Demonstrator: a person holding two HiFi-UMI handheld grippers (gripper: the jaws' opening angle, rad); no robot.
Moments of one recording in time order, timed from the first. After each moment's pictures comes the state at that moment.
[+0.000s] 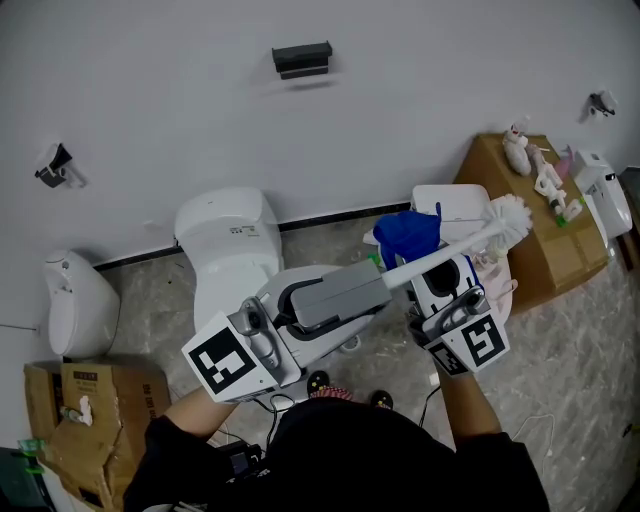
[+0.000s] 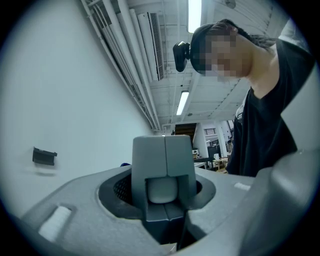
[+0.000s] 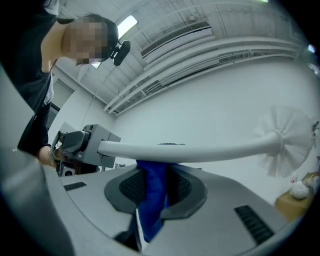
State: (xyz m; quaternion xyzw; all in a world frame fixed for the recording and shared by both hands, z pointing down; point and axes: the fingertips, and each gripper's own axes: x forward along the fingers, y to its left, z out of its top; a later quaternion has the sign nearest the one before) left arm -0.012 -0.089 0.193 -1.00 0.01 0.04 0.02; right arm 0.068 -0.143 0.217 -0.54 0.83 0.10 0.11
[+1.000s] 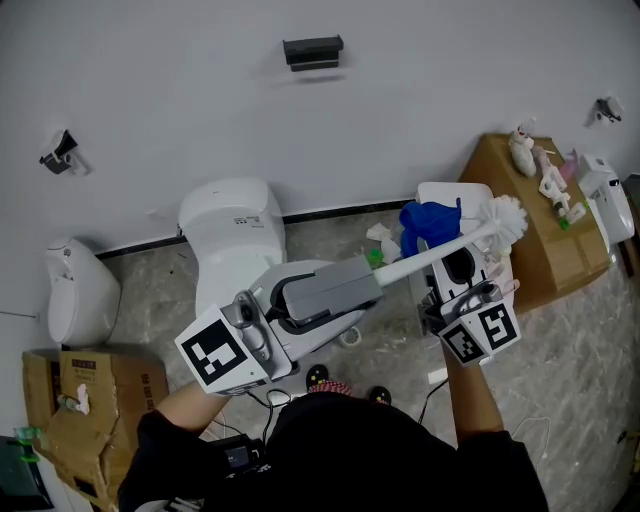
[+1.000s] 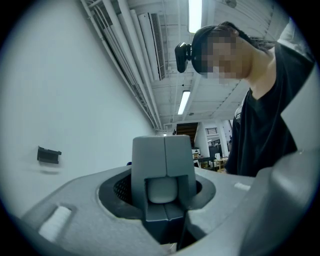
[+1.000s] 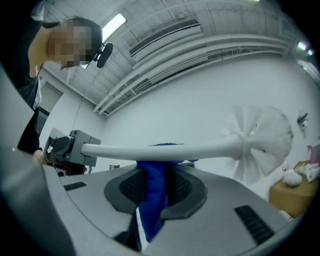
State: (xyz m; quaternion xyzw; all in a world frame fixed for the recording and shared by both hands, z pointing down) left arm -0.017 -0.091 0.198 -1.00 0.02 0.04 0.02; right arm 0.112 -0.151 0.228 -0.56 0.81 0.05 0.13
